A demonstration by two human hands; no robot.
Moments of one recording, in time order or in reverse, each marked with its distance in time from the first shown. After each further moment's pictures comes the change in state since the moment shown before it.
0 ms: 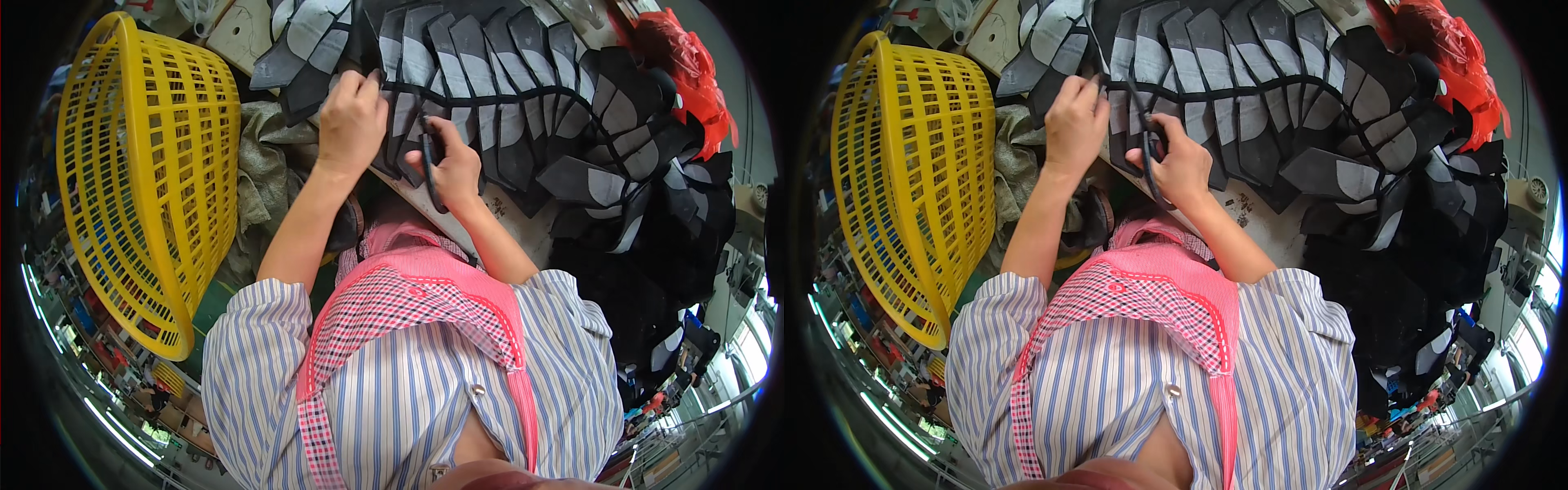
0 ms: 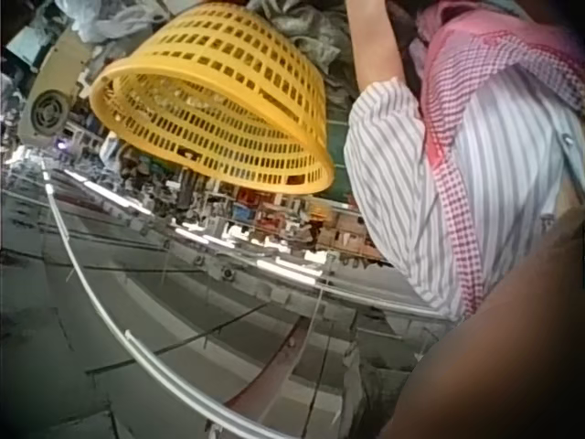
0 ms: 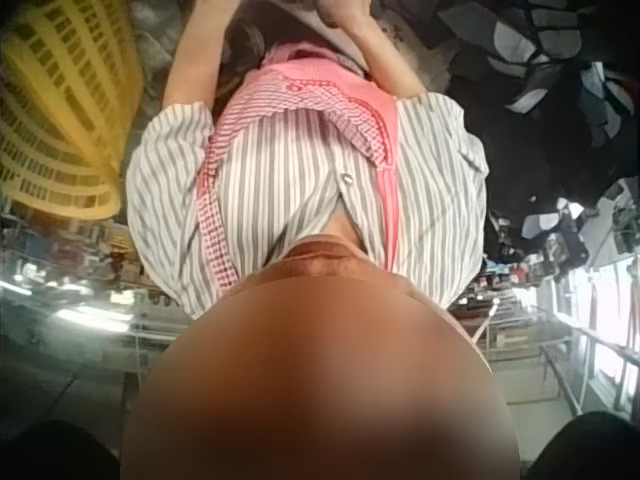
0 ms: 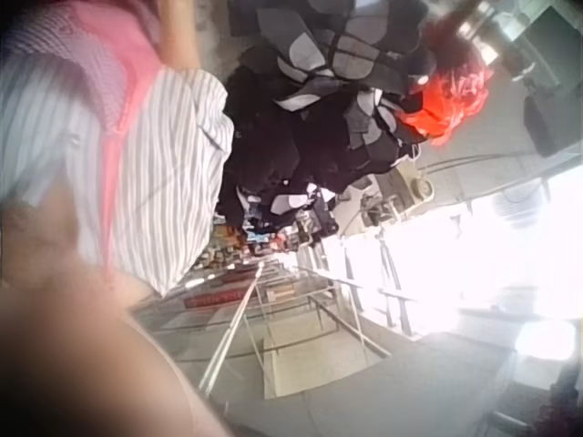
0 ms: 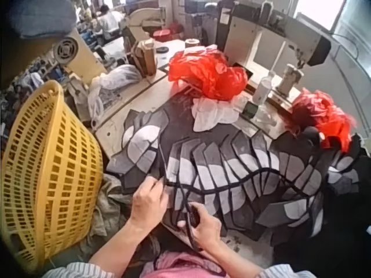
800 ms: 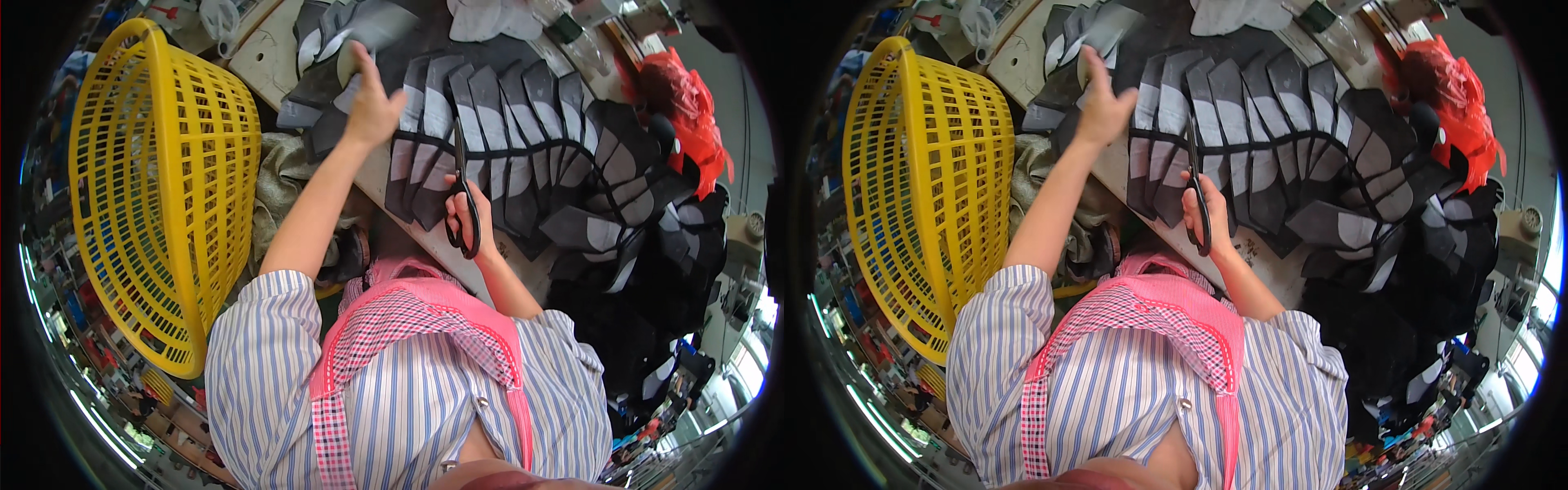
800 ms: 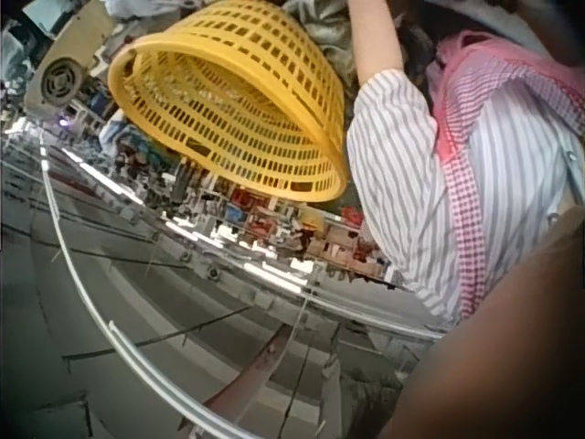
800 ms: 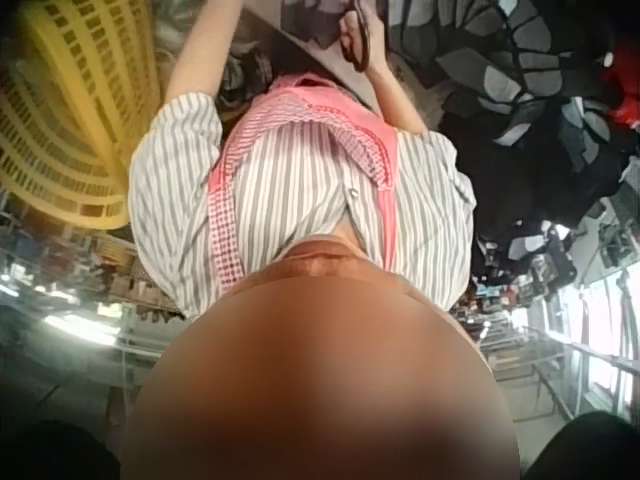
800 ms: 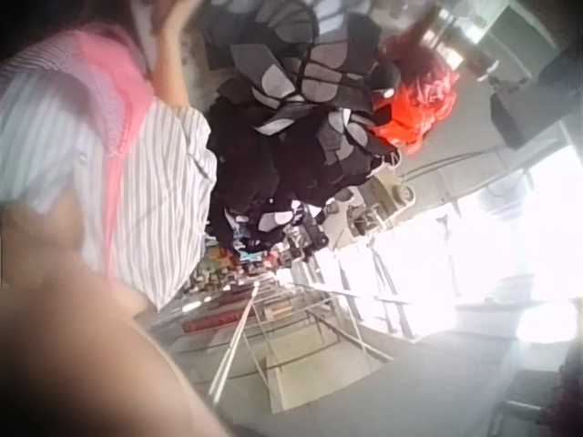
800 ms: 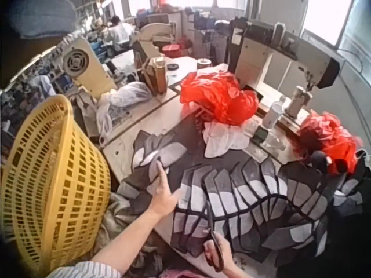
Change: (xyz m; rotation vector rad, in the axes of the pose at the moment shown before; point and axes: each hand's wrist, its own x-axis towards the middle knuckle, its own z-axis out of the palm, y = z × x) left_hand 0.051 -0.056 0.046 -0.517 0.005 -0.196; right_hand -0.005 0.013 -0.005 0.780 -0.253 0.387
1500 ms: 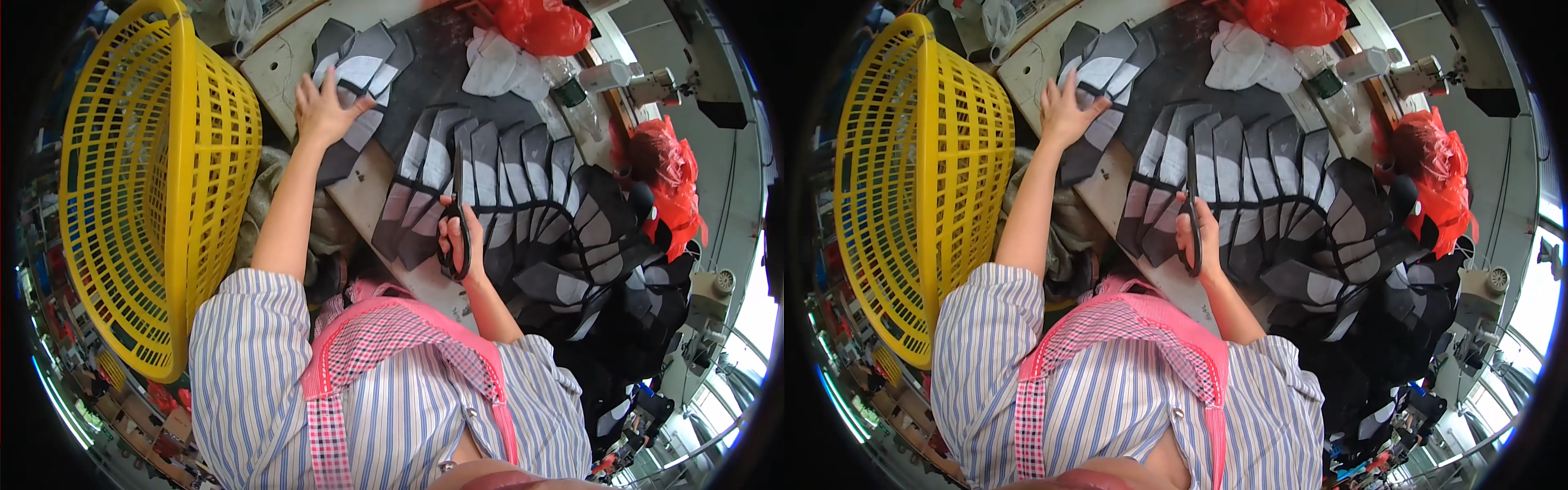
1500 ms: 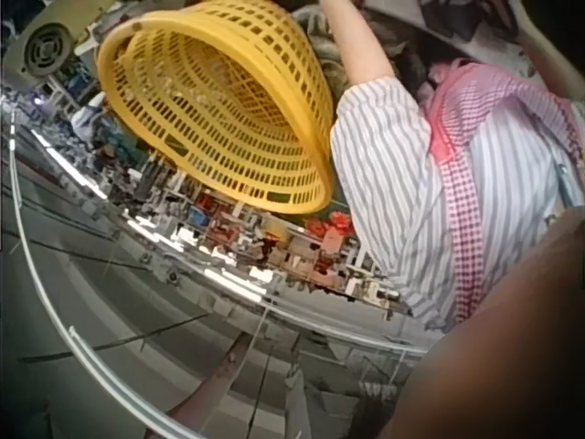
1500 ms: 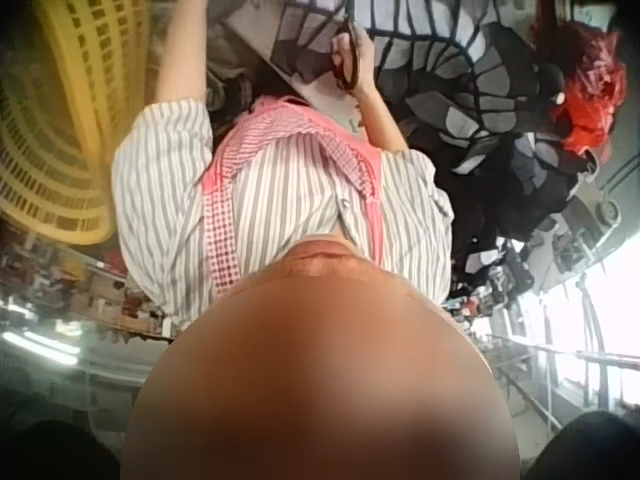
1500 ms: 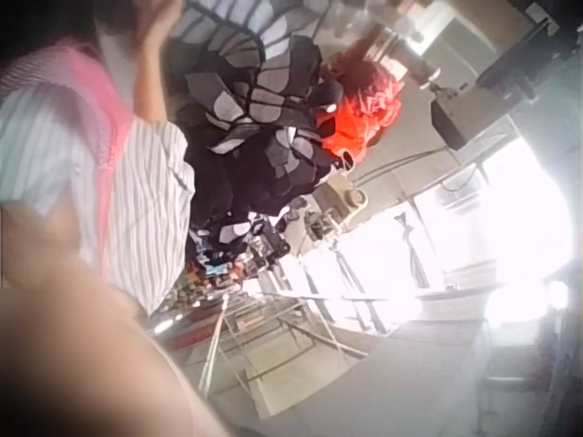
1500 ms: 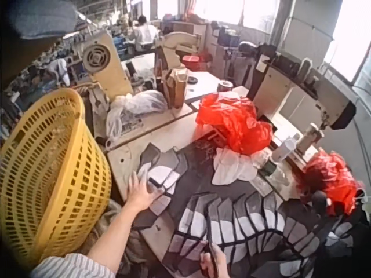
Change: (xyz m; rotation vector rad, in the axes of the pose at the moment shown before) left_hand 0.037 -0.066 -0.040 0.697 0.029 -0.378; right_hand 0.037 -0.032 -0.004 -0.023 -0.034 -0.043
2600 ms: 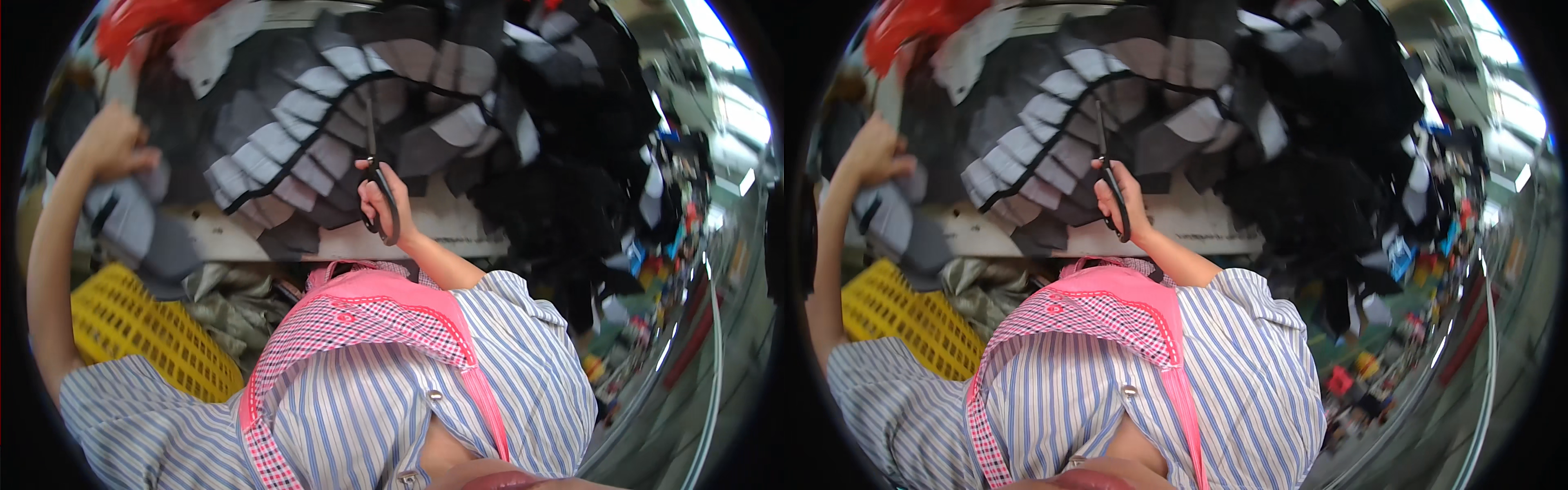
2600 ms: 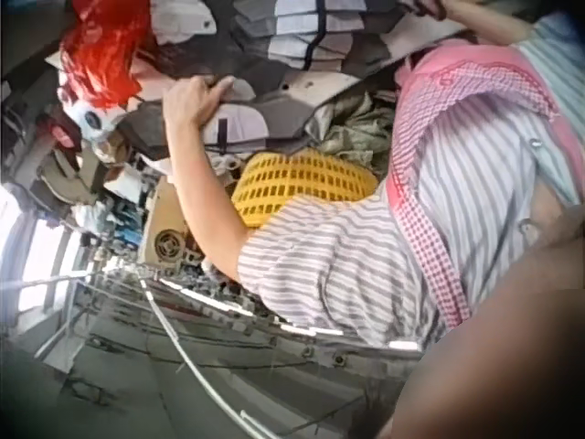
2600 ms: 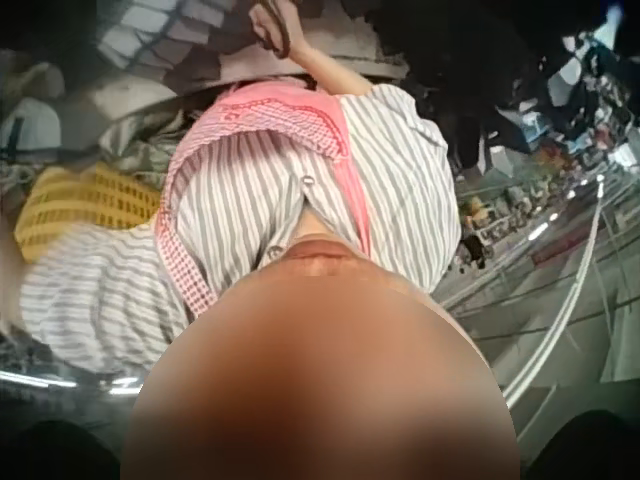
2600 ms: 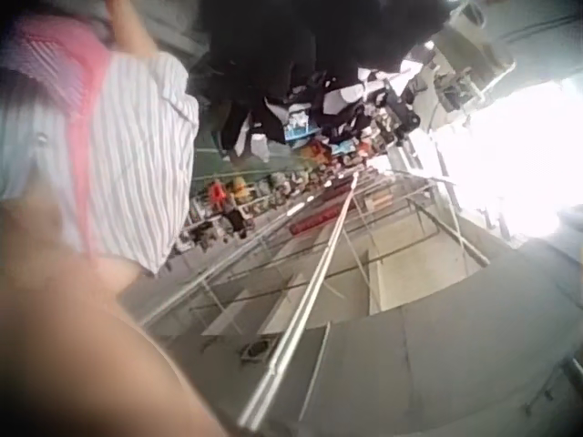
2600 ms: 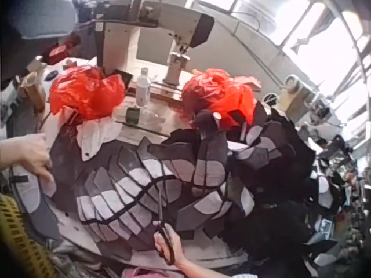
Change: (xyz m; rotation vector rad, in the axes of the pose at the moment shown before) left_hand 0.078 0.195 -0.114 0.742 -0.547 1.573; right_hand -0.083 0.023 -0.058 0.355 0.539 -0.231
